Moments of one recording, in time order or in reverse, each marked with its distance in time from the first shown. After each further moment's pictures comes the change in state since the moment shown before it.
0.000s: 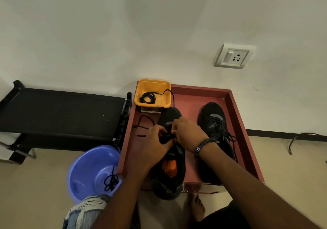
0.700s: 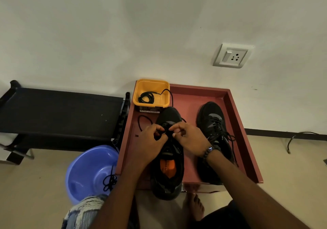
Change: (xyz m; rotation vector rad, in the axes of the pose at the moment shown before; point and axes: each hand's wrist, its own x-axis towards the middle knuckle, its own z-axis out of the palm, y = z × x) left_hand 0.006 -0.002 -0.011 0.069 0.094 0.088; right_hand -0.016 0.017 0.014 0.508 0.039 0.092
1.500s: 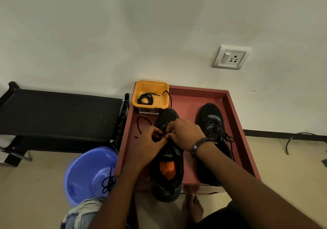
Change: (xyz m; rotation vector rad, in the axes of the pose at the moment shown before) left_hand 0.000 -0.006 0.000 -0.109 -0.067 -0.090; right_hand 0.014 -0.029 -0.006 -0.572 -0.027 -0.103
